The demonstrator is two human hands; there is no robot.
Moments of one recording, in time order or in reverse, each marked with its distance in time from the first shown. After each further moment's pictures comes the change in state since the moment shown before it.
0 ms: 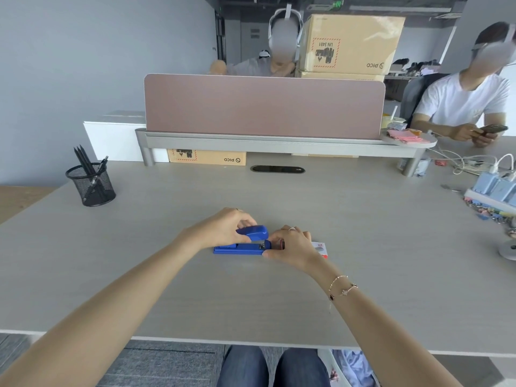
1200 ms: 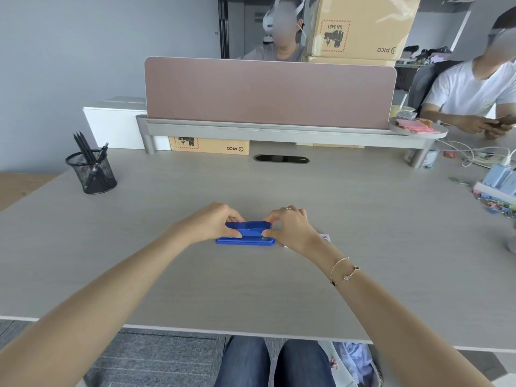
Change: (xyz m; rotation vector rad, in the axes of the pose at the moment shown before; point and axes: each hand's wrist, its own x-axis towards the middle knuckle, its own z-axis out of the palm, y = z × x) left_hand -0.009 -0.034 -0.001 0.019 -0.020 -0.025; right_hand 0.019 -0.015 -0.005 -0.085 0.046 -0.103
